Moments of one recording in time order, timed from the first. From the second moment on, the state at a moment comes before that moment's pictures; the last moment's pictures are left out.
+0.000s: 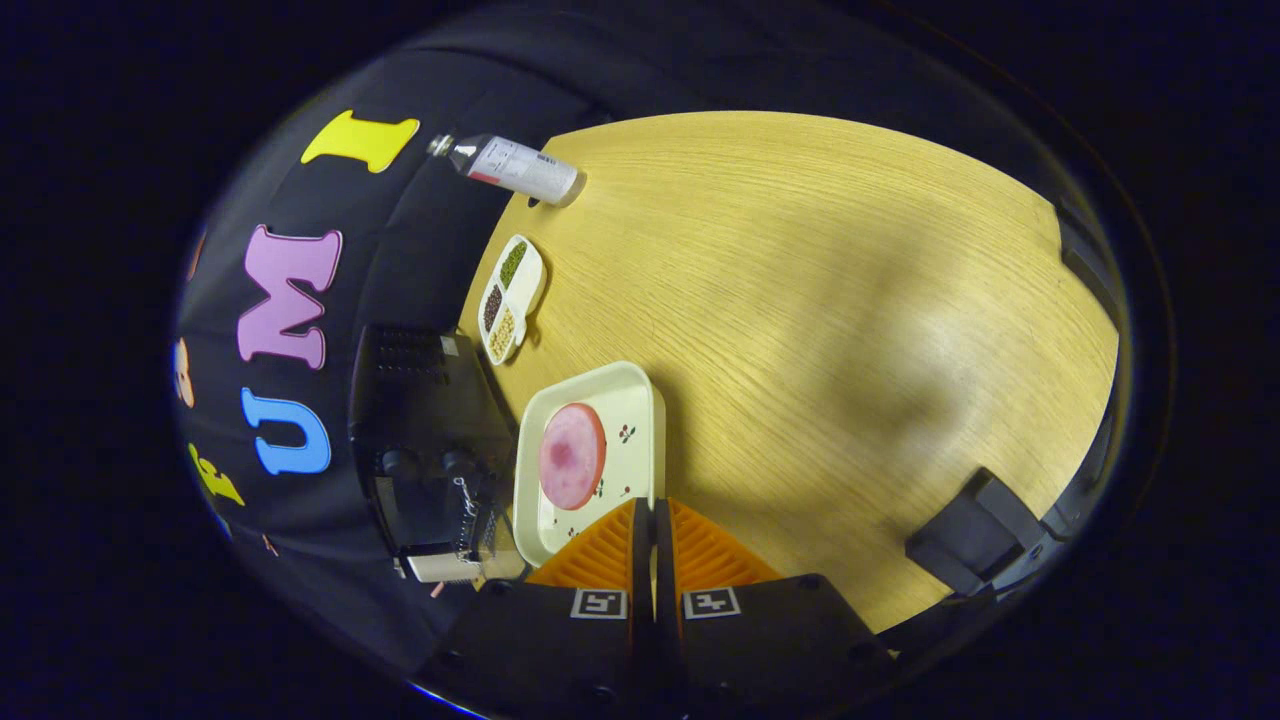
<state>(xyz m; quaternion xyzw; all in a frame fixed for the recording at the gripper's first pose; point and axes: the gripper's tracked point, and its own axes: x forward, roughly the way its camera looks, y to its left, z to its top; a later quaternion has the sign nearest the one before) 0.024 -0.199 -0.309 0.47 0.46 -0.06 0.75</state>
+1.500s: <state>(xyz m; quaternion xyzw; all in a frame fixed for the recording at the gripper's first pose) 0.052 0.070 -0.261 0.53 0.40 0.03 0.75</state>
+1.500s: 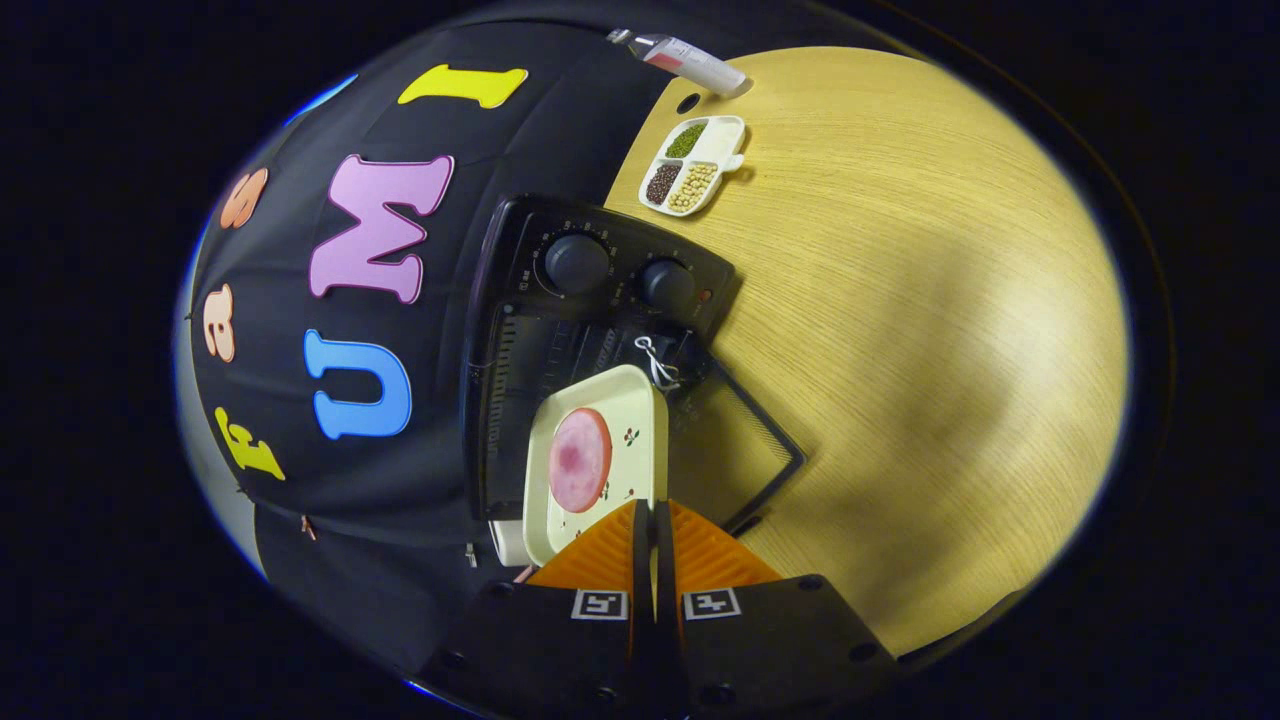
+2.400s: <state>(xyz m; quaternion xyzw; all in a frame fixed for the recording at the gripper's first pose) 0.169 0.127 -0.288 0.51 0.37 -0.02 0.78</state>
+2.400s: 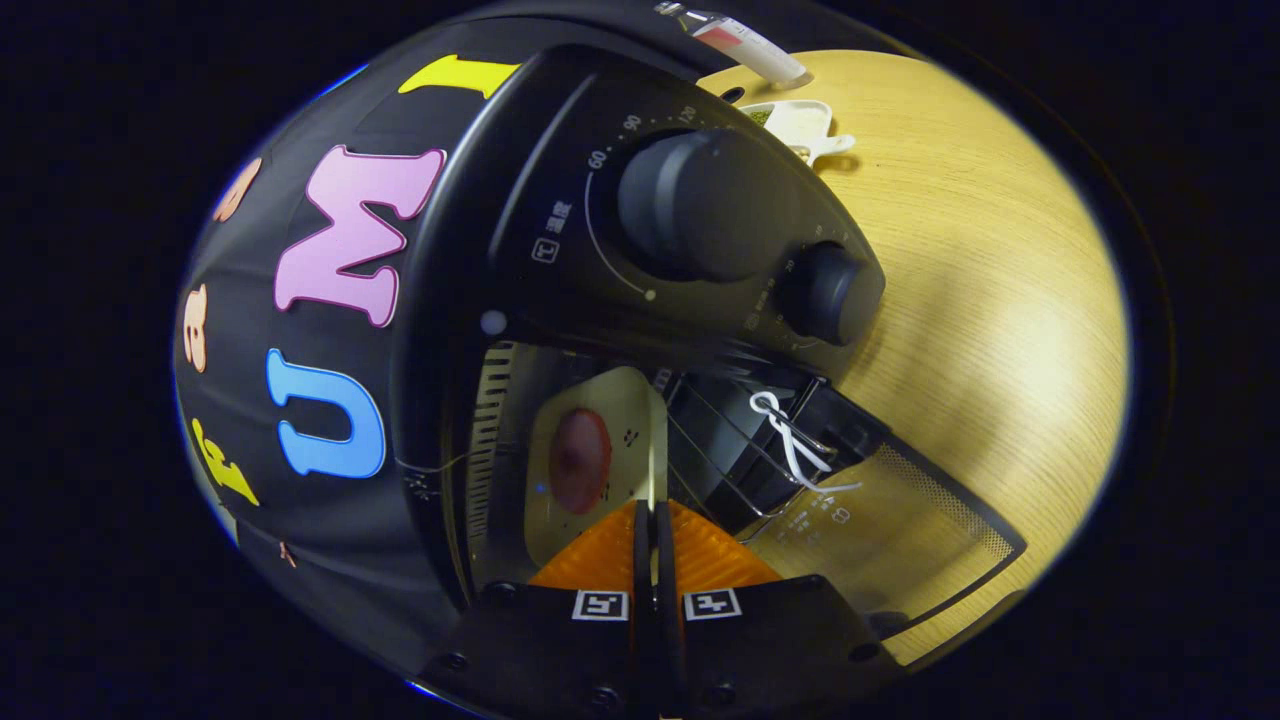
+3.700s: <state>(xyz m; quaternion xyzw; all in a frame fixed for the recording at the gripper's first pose) 0.012 0.132 -0.290 0.16 0.46 0.11 0.87</state>
